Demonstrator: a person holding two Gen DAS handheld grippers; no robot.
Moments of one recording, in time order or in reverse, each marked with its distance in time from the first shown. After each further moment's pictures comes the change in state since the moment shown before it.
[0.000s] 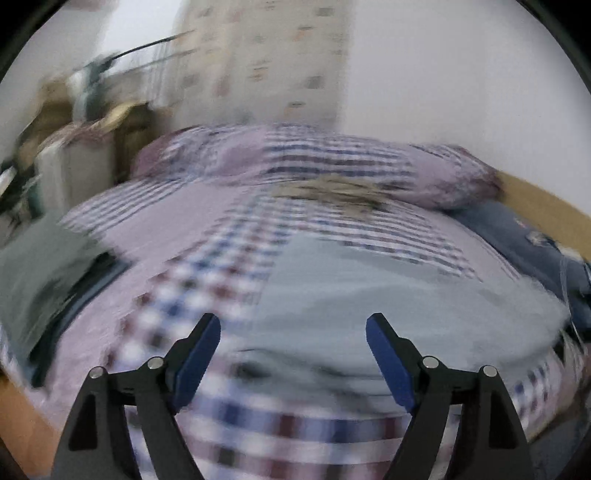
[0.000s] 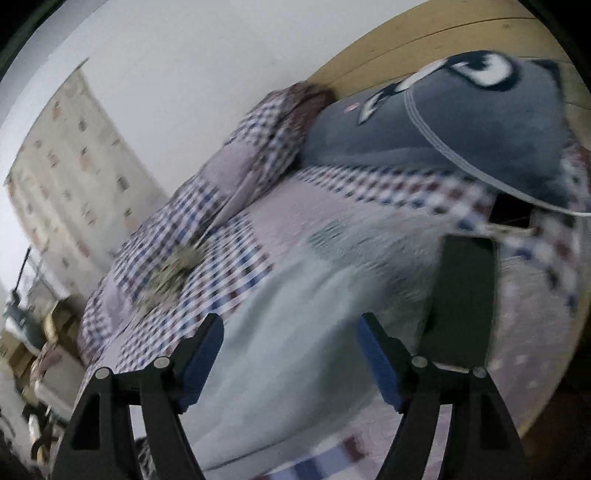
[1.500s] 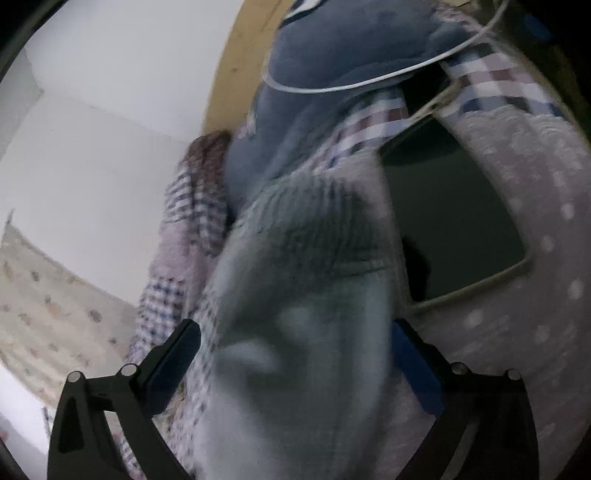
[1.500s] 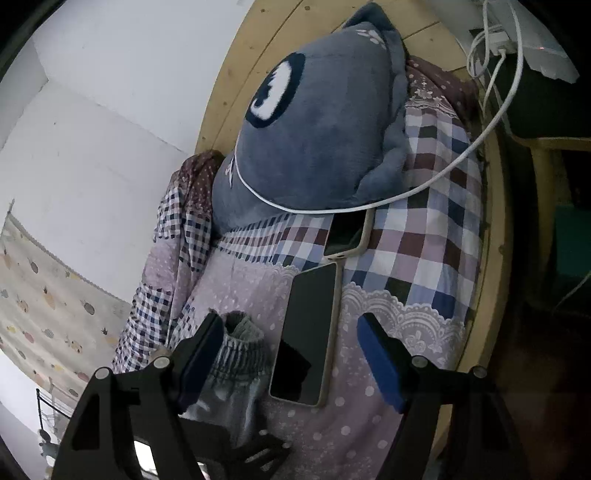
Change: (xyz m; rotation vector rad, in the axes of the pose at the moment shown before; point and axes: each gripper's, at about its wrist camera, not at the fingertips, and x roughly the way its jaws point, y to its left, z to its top) left arm 0.133 -0.516 -0.089 1.240 -0.149 -0.013; right arm -0.064 -0.170 0.023 0.444 -0.127 -0.066
